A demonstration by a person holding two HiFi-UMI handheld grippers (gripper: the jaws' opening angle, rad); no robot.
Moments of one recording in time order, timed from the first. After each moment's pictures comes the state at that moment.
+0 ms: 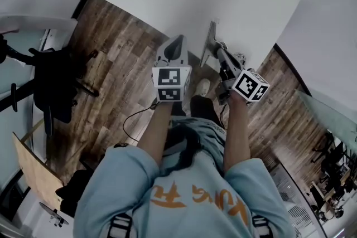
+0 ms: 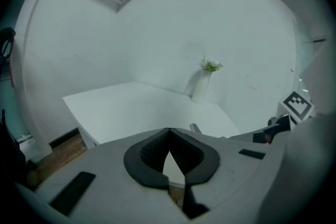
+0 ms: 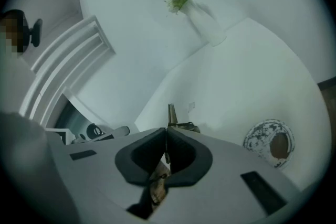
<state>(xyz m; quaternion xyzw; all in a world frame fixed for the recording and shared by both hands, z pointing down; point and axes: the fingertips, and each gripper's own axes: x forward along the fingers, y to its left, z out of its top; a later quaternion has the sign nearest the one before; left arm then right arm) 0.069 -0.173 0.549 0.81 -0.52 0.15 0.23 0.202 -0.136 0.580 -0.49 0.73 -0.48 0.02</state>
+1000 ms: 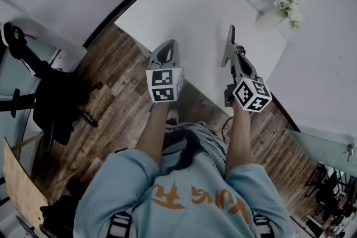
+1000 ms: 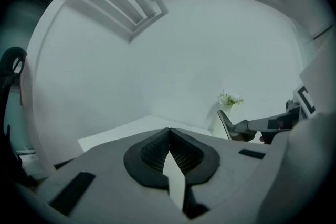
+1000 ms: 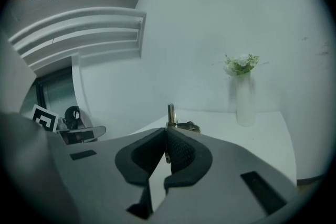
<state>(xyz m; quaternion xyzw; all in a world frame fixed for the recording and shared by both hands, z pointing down) -0.023 -0.248 0.436 0.79 -0.59 0.05 0.15 0.189 -0.228 0.429 -0.58 0.79 -0.20 -0.04</state>
